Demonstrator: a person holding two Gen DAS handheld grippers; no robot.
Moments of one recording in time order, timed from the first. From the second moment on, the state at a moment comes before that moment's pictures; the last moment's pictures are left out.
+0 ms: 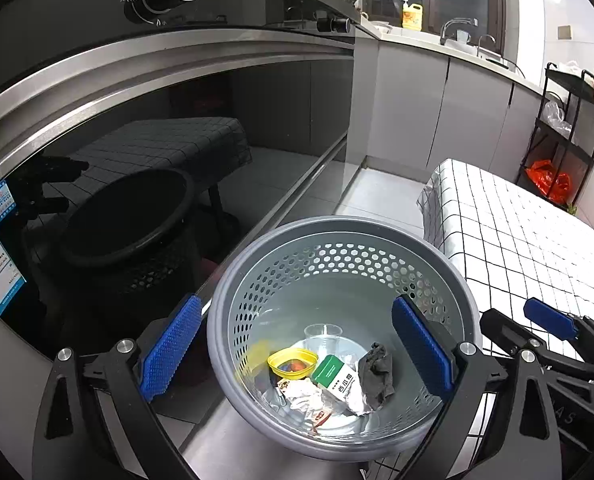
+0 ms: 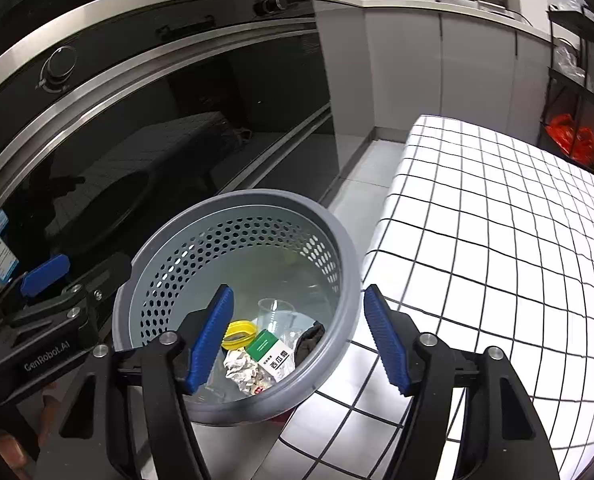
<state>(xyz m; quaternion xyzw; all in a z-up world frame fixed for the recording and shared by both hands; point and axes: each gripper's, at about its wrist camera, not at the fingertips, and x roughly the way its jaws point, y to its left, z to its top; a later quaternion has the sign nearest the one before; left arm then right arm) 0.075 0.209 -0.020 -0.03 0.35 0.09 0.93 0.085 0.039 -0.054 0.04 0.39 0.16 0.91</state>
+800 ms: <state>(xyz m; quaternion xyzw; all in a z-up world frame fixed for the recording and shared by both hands) 0.072 0.208 -0.017 -0.02 0.34 0.09 0.93 0.073 0.042 -0.043 0.02 0.38 0.12 0.92</state>
